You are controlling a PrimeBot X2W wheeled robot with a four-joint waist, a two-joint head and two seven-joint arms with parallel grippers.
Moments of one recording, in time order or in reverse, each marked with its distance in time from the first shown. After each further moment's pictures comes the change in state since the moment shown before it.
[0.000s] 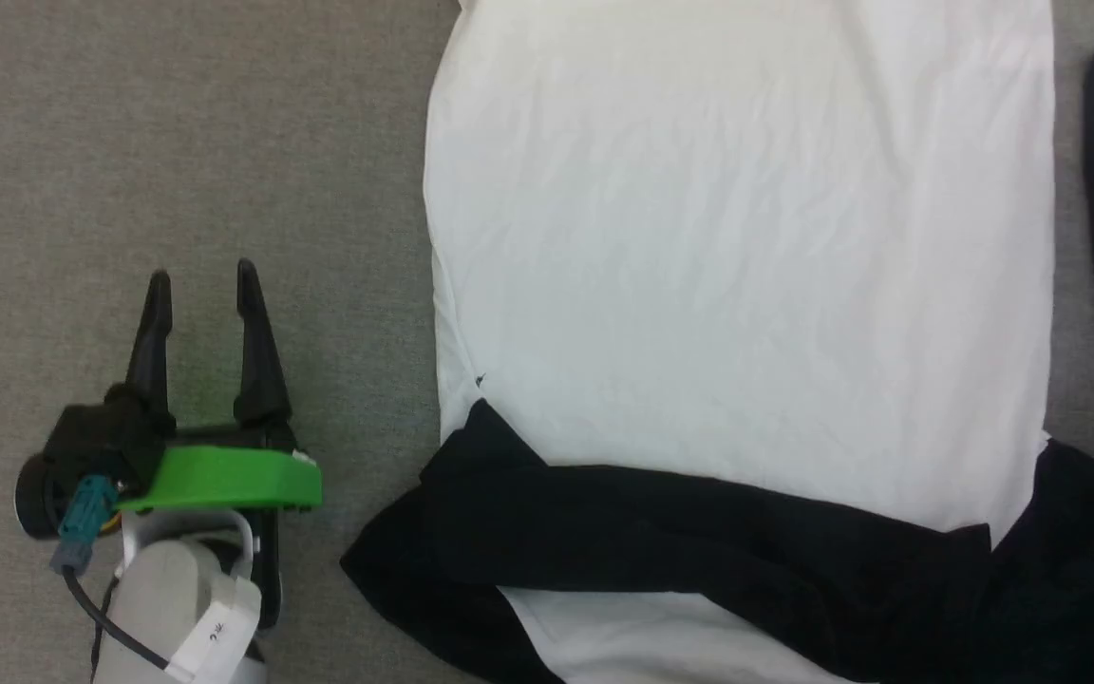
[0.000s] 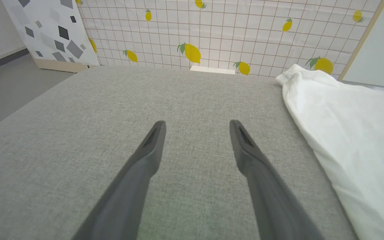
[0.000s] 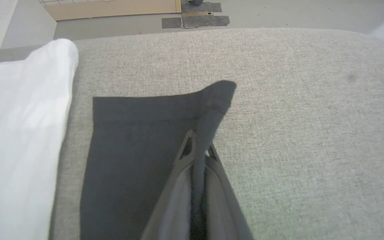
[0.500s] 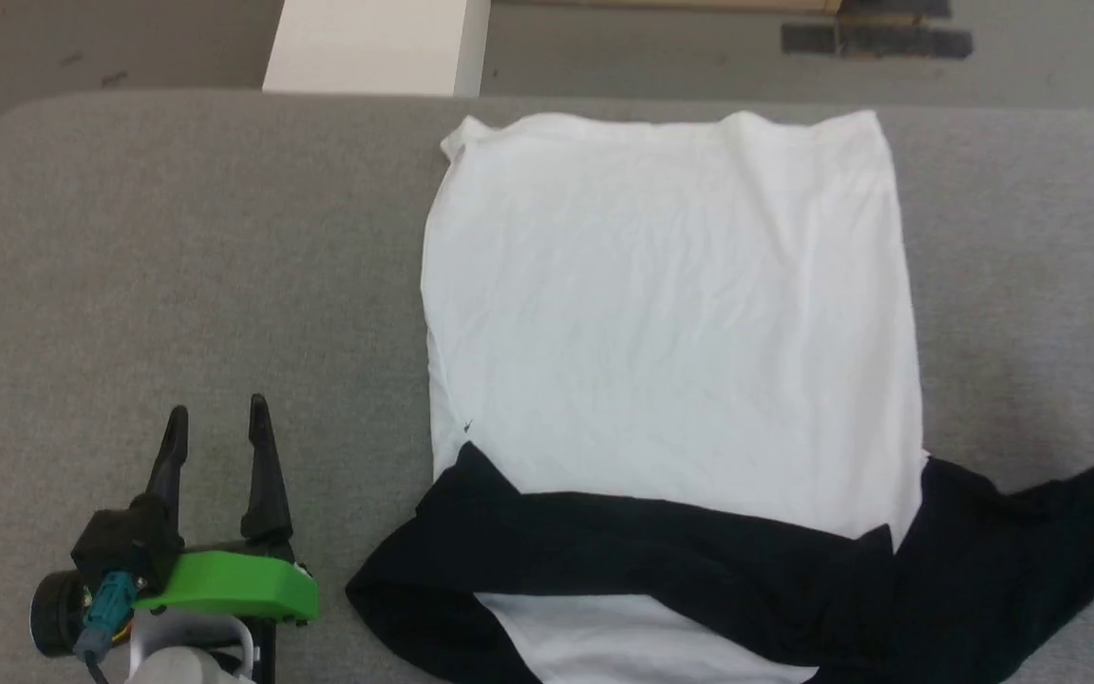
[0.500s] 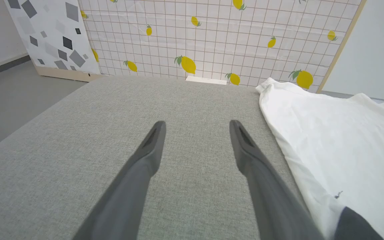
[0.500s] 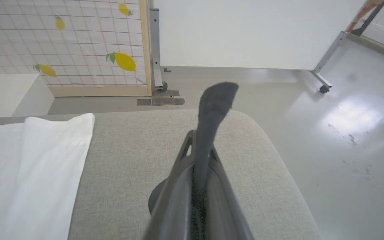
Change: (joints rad) left arm 0.166 -0.022 0.053 0.056 0.043 -0.051 0.000; right arm 0.410 0.000 -0.028 -0.543 0.051 0.000 0.016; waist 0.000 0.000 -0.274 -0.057
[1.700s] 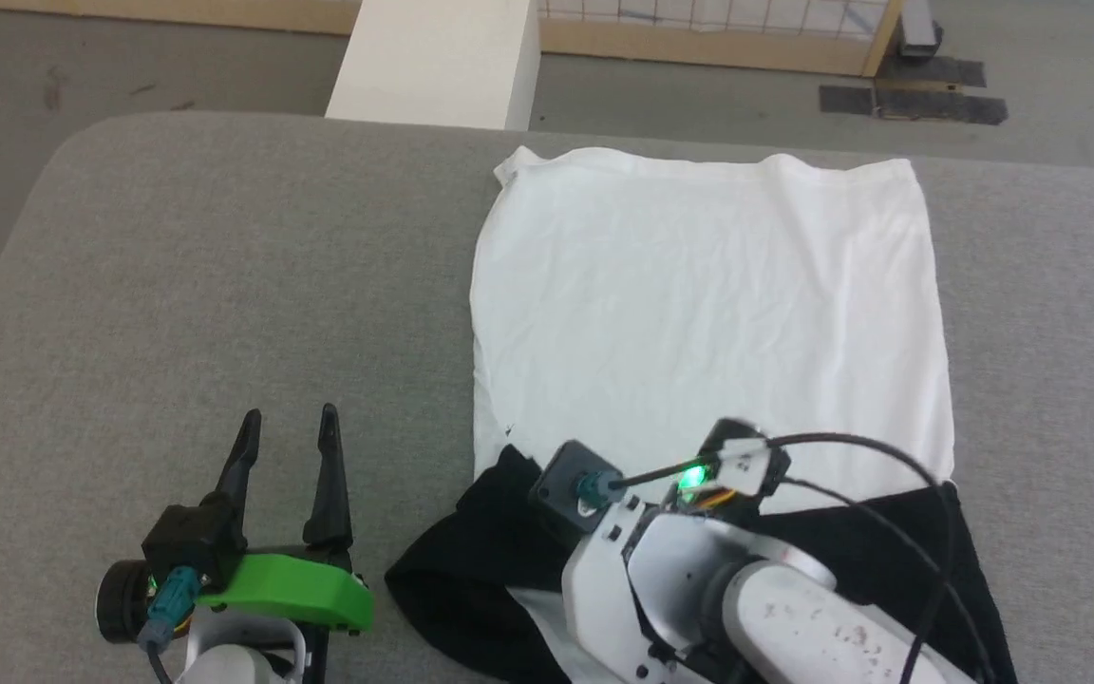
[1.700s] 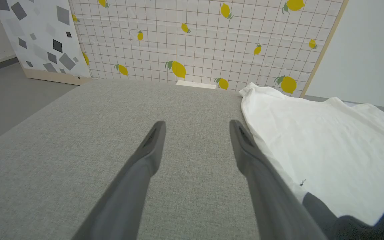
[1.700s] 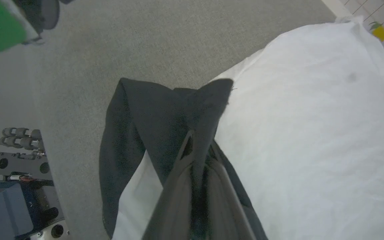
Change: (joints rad) left arm -0.001 -0.019 -0.083 0.034 0.004 -0.024 0.000; right arm -0.037 0.101 1.218 0.118 0.186 0.000 0.127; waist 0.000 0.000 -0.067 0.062
